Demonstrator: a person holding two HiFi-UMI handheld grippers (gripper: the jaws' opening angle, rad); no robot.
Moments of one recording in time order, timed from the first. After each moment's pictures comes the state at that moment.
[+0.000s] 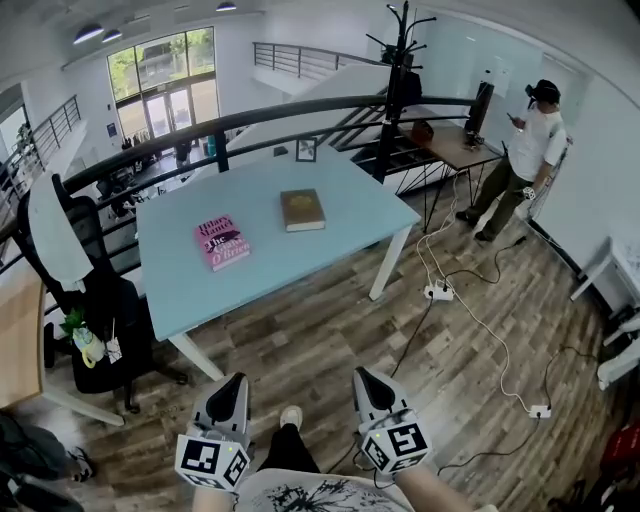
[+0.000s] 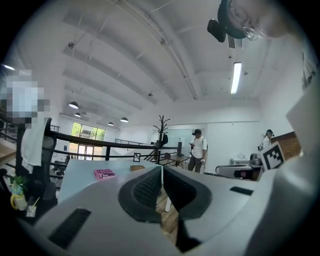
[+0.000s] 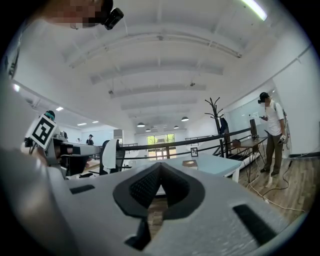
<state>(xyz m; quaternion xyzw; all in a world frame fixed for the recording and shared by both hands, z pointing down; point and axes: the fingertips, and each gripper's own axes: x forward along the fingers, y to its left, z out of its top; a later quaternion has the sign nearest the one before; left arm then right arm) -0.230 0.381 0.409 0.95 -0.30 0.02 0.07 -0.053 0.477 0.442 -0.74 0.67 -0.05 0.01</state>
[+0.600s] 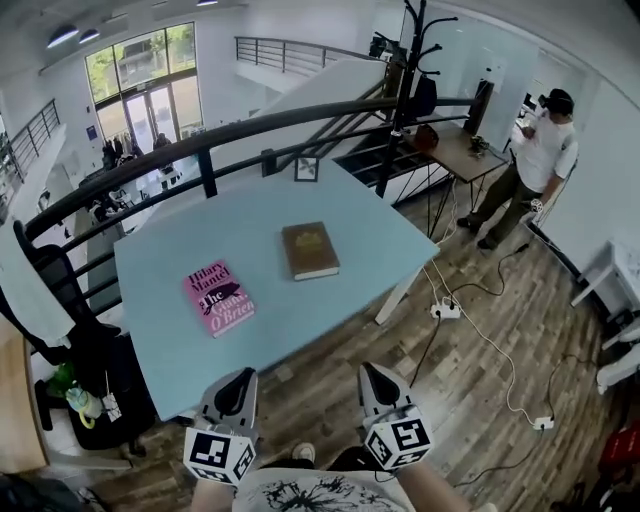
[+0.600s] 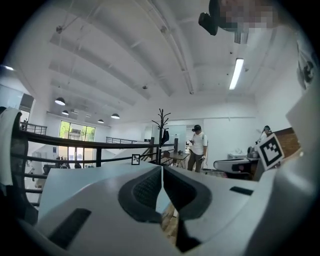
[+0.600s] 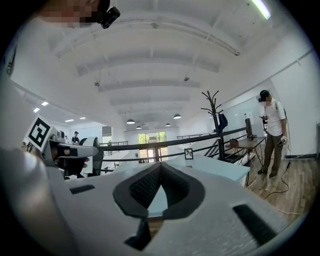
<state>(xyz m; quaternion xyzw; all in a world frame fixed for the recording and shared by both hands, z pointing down) -0.127 0.129 0.408 0.97 -0.25 0.04 0.05 0.039 0.235 0.433 -0.77 0.63 -0.06 0.00</state>
